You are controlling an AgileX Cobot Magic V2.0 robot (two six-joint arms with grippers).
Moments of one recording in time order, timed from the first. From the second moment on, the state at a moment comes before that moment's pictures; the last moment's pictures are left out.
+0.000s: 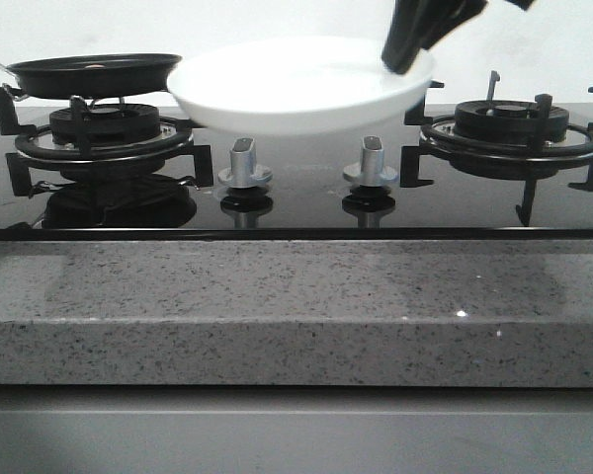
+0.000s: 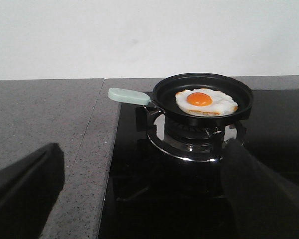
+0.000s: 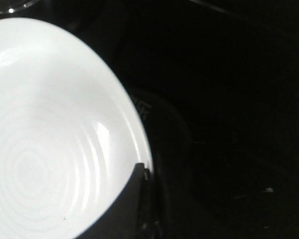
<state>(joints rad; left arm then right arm) -0.04 0.53 -0.51 -0.12 0.21 0.12 0.25 1.77 -1.66 0.39 1.05 -0.19</state>
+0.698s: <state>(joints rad) -0.04 0.53 -0.51 -0.12 0.21 0.12 0.25 1.69 -1.49 0.40 0.92 -0.19</state>
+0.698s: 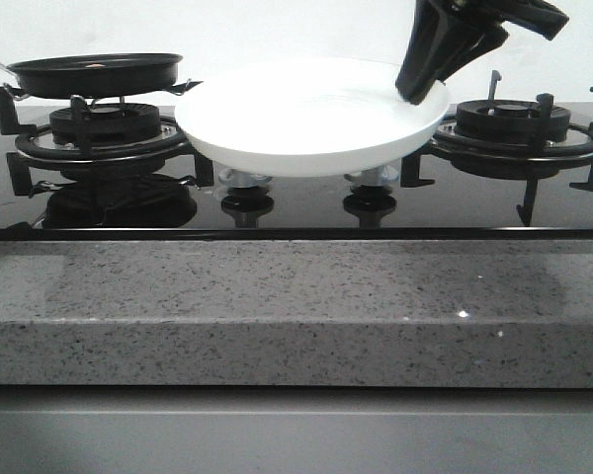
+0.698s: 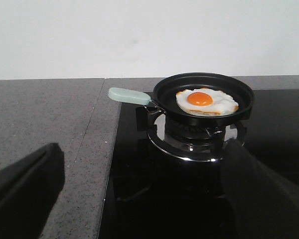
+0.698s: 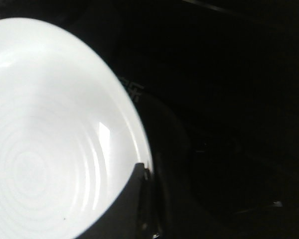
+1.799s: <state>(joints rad) 0.22 1.36 -1.08 -0.95 0.66 0.33 0.25 1.69 -1.49 0.40 0.92 -0.19</state>
